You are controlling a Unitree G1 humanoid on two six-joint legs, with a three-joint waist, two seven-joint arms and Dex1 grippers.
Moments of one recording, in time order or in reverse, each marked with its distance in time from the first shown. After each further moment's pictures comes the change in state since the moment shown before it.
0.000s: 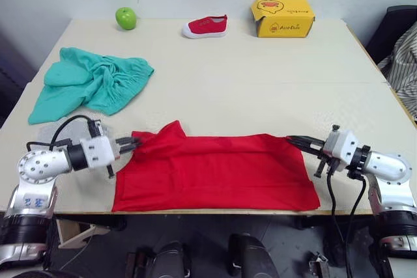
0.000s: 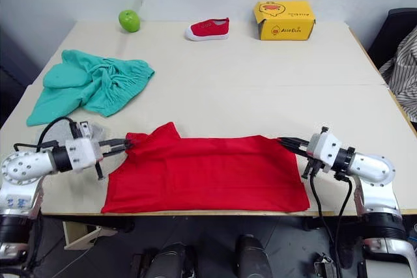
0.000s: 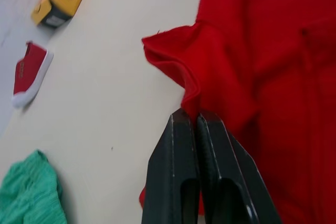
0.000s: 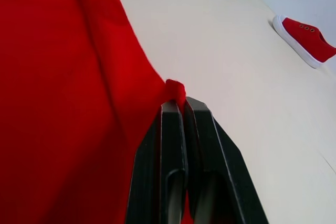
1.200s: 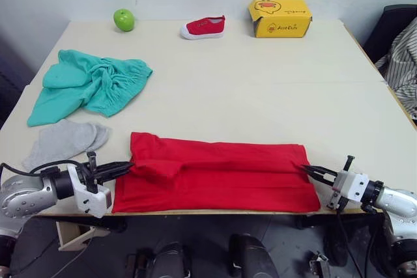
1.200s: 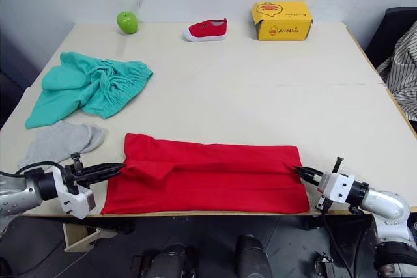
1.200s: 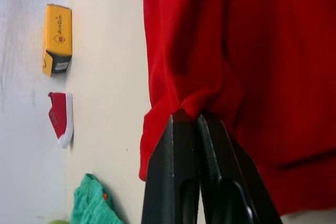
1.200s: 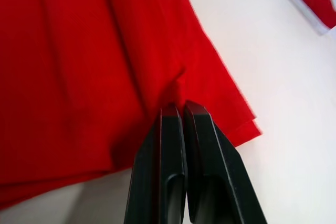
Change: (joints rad) left arm 0.216 0.188 0.008 0.068 0.266 -0.414 0.372; right arm 0.195 -0.083 0.017 0.166 0.058 -0.238 0.024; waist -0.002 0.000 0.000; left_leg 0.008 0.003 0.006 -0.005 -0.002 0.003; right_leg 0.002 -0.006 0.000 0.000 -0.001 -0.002
